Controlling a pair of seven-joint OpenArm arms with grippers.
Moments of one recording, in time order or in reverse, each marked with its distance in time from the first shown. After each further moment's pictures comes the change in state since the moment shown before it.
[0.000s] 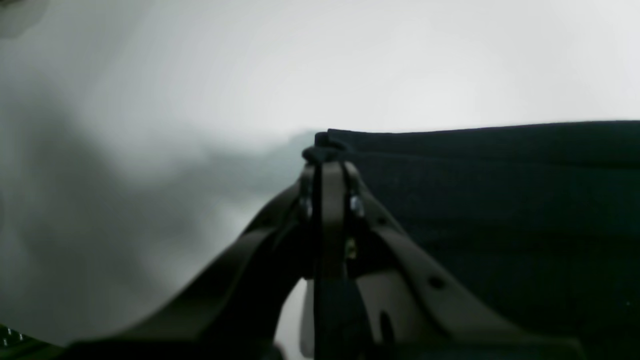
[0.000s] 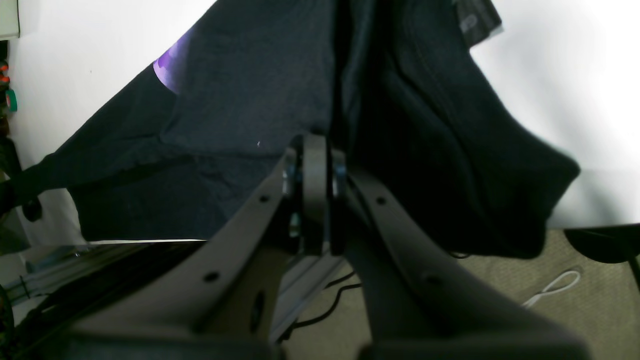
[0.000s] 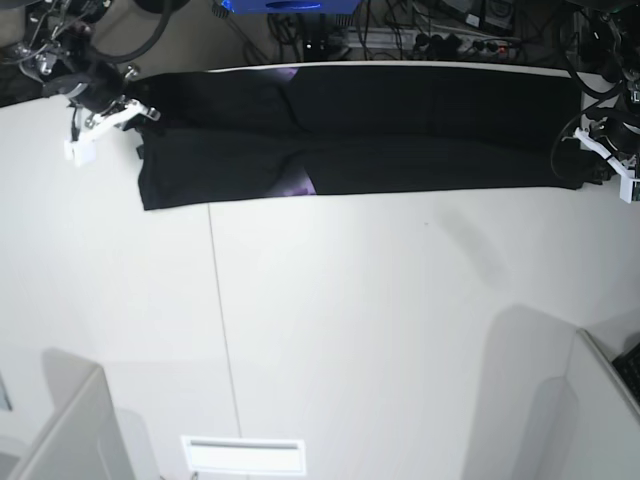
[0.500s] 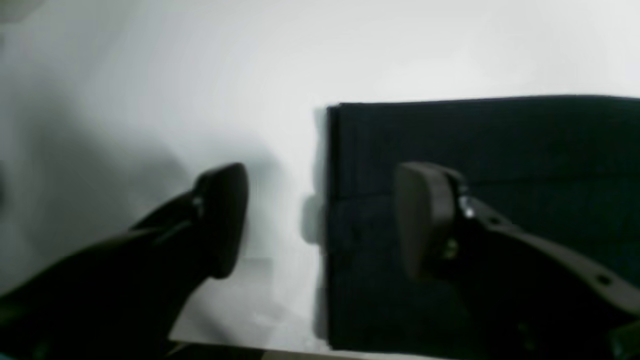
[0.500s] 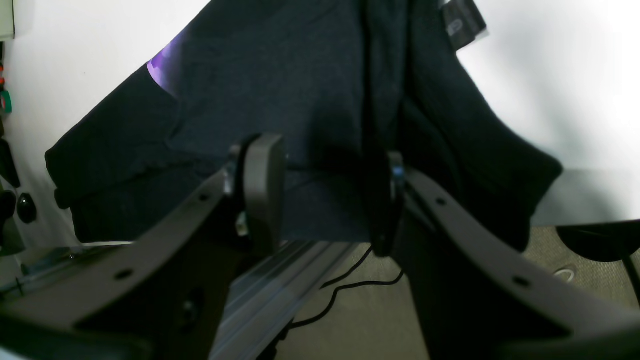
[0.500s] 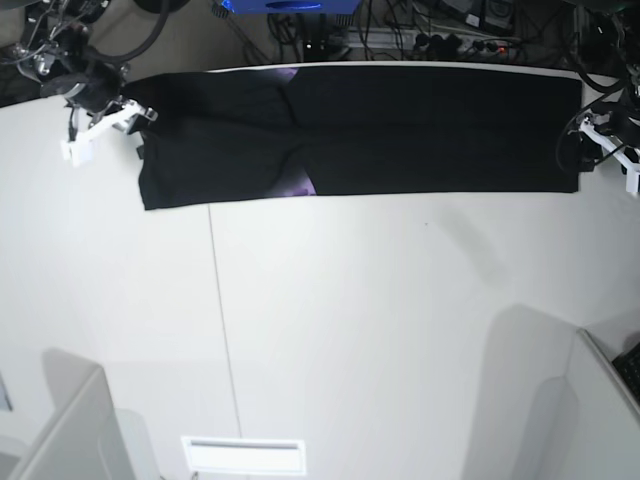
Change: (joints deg) left arm 1.7 -0.4 -2.8 -0.1 -0.3 0.0 0.0; right arm 0.0 0.3 0.2 0.0 -0.2 0.0 0.9
